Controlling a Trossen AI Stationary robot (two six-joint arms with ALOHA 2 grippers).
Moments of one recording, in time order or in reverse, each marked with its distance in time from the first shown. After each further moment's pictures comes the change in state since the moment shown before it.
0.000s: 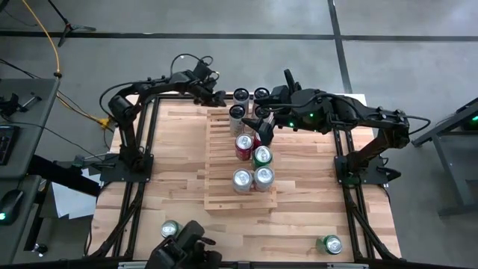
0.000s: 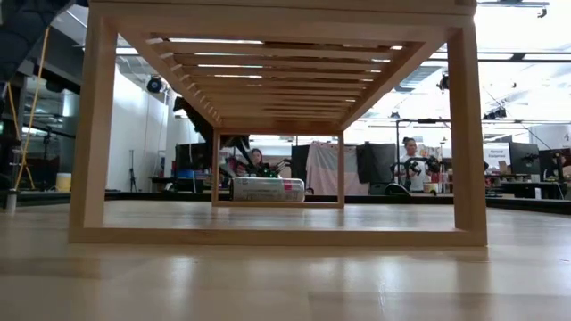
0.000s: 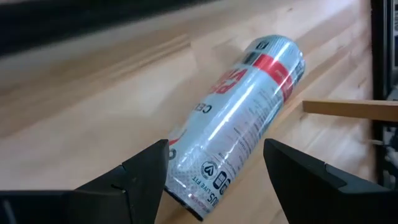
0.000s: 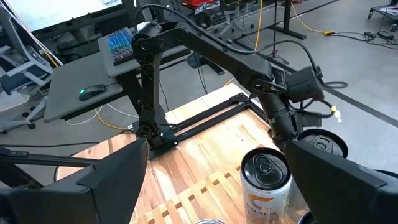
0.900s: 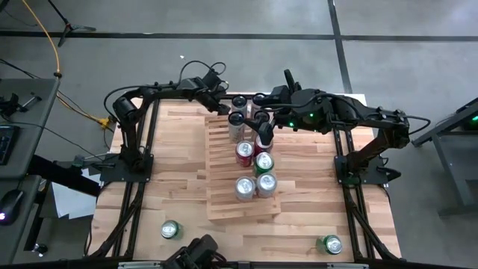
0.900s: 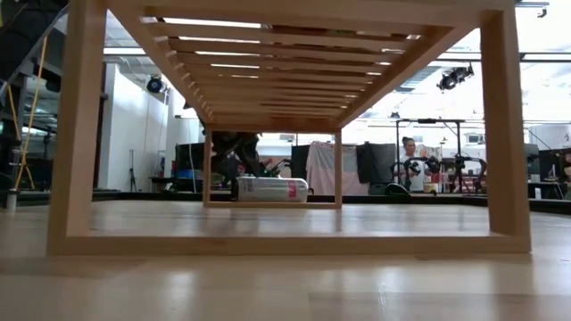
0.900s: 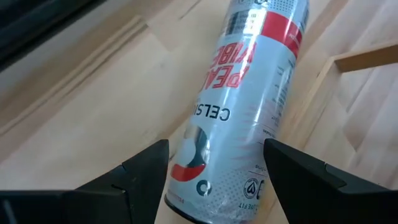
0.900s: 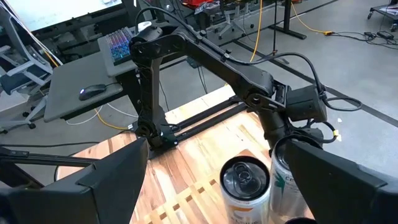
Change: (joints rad) left arm -0.127 0.019 0.003 -0.027 -0.144 0.294; right arm 0.000 0.000 0.000 -0.001 -0.001 0.000
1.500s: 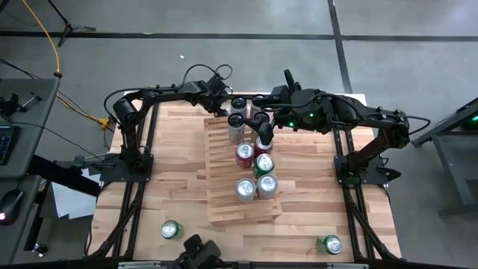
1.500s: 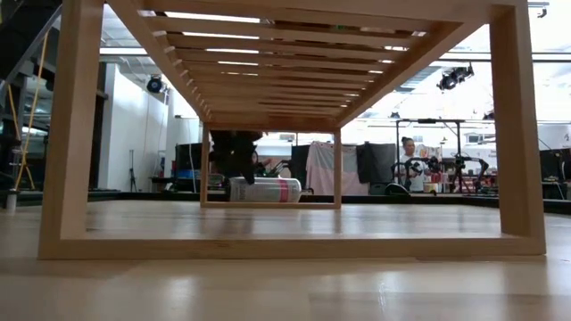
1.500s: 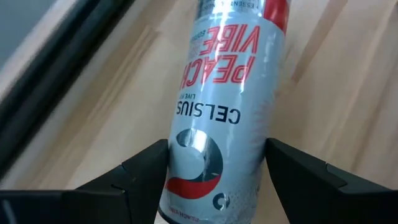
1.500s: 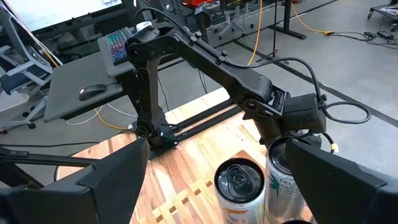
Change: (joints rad) left arm -0.048 -0.003 0.001 -0.055 -0.247 0.255; right arm 0.000 0.000 0.000 0.000 0.000 0.000
